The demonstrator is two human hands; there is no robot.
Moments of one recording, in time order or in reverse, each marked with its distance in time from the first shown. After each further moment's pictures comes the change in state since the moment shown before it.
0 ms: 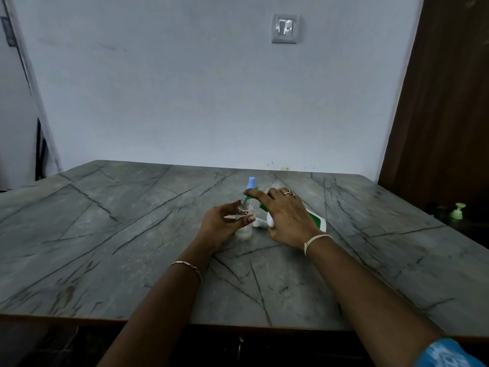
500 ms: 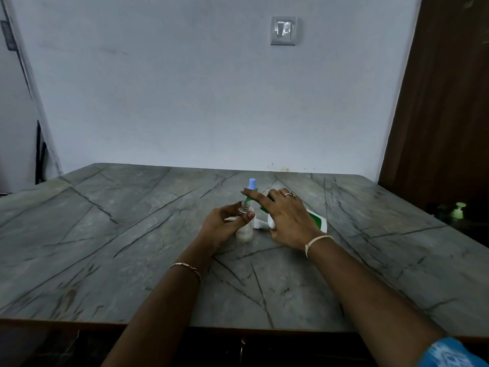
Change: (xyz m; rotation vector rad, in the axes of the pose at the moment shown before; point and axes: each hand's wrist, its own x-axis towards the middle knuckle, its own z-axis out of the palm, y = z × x) left_hand 0.002 0.001 -0.001 -0.107 -0.036 -0.062; right_hand 0.001 -0.001 -0.003 -0.023 -0.023 -0.012
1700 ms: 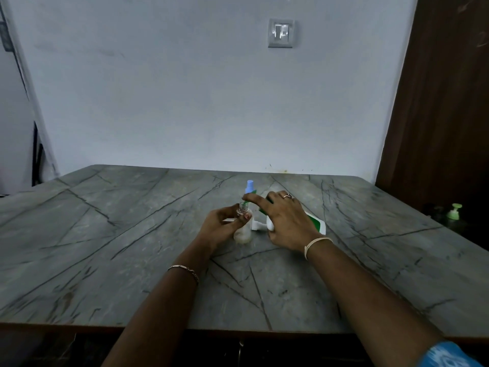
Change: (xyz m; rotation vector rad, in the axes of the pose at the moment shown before) left_hand -0.002 0.006 0.003 -0.107 -0.037 -0.014; right_hand -0.002 0.001 -0.003 0.035 -0.029 0.020
